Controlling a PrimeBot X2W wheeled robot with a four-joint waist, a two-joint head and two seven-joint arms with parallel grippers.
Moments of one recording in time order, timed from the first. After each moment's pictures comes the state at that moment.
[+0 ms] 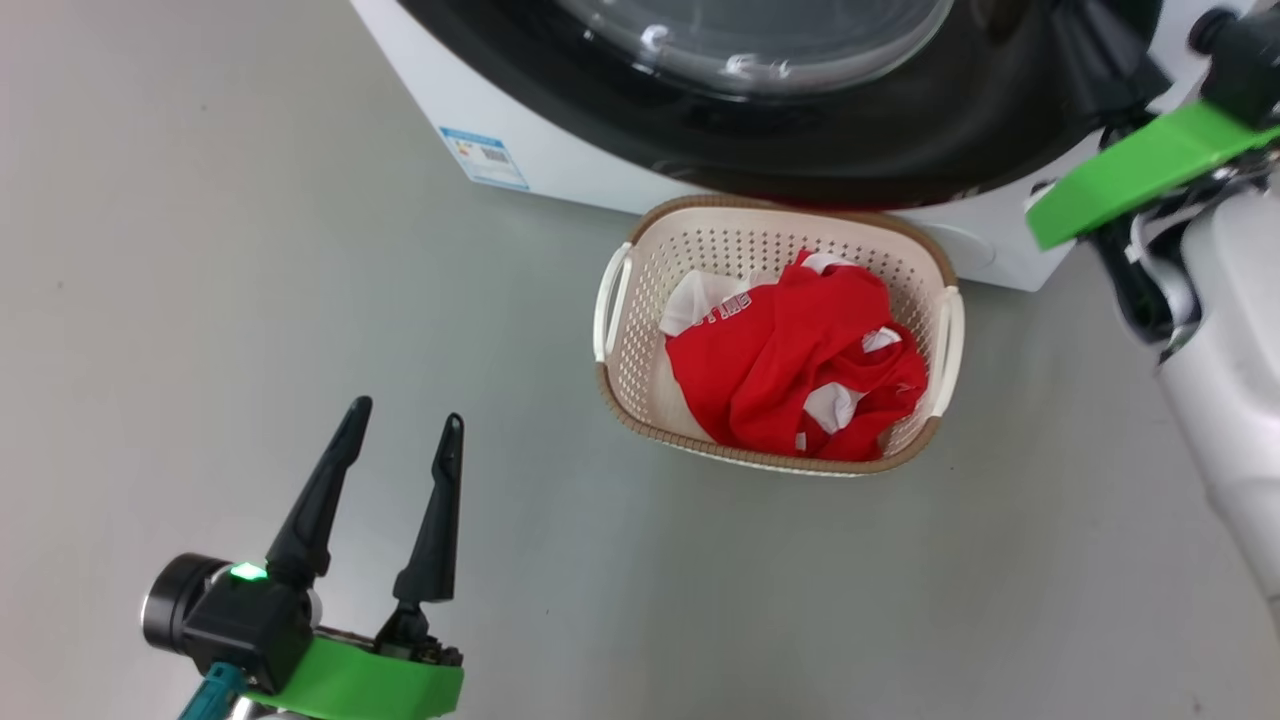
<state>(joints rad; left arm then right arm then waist) -0.15 0.04 -0.09 0.01 -0.15 -0.13 -0.25 -0.91 -0.28 0.30 0.63 0.48 0.13 -0.26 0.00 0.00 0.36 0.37</state>
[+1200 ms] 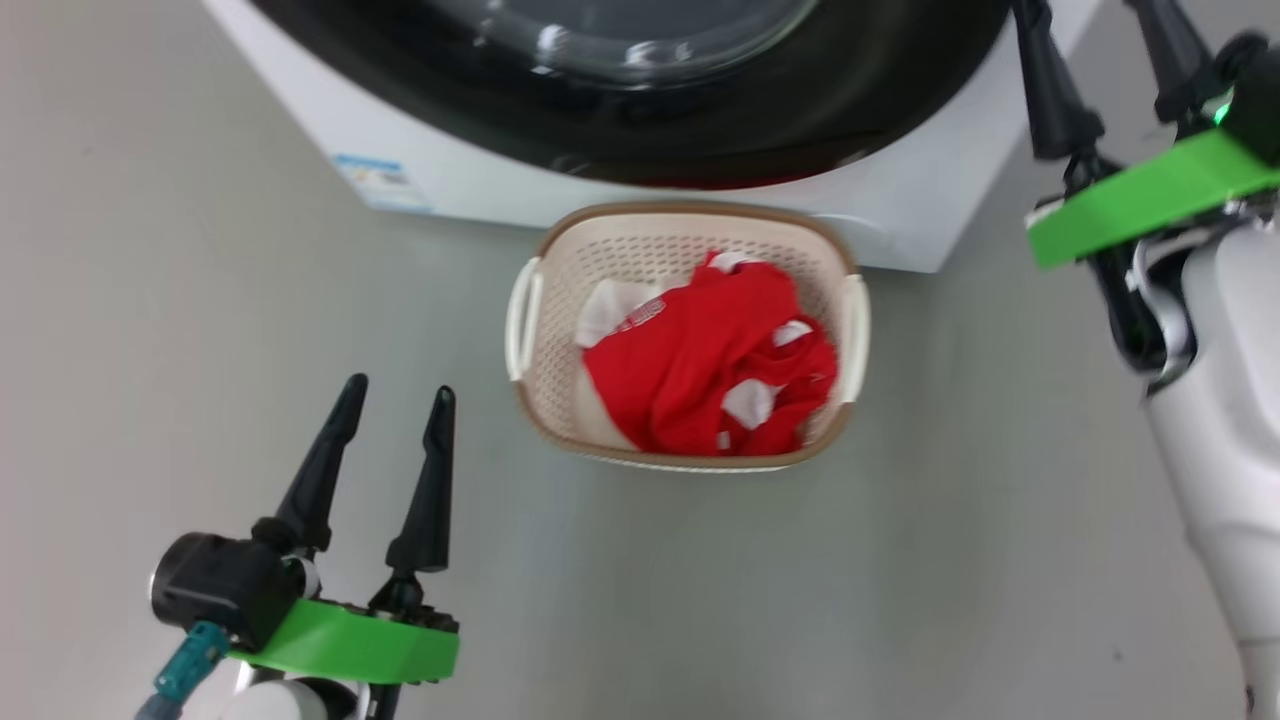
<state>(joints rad) -0.21 0.04 -0.10 0.08 -0.25 -0.13 -0.25 -0.83 -0.23 0.17 0.52 0.41 0.13 -0.26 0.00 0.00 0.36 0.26</state>
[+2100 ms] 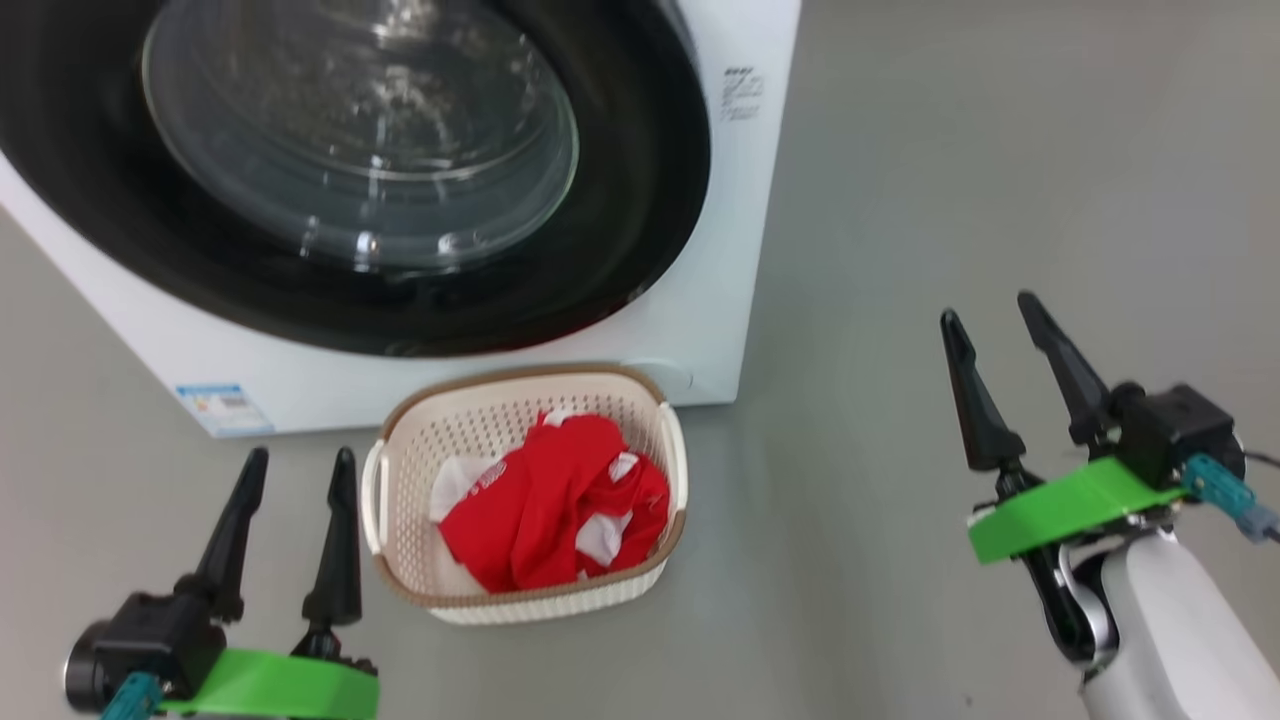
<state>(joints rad) -0.13 0.05 0.05 0.14 -0.20 -0.13 -0.25 -0.32 -0.11 0.06 0.32 0.30 0.13 -0.26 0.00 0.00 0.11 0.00</state>
